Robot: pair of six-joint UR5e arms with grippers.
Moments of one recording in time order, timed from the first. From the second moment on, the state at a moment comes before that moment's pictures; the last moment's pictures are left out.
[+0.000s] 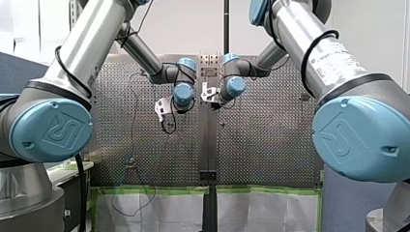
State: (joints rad) left arm -0.44 -2.01 -1.58 -2.90 -2.15 -1.94; right arm 2.20 -0.90 1.13 0.01 1.48 1.64
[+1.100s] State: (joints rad) left arm -0.49 -1.74 -1.58 -2.94 -2.10 -1.93; right arm 2.18 -1.17 1.23 0.09 1.43 1.67
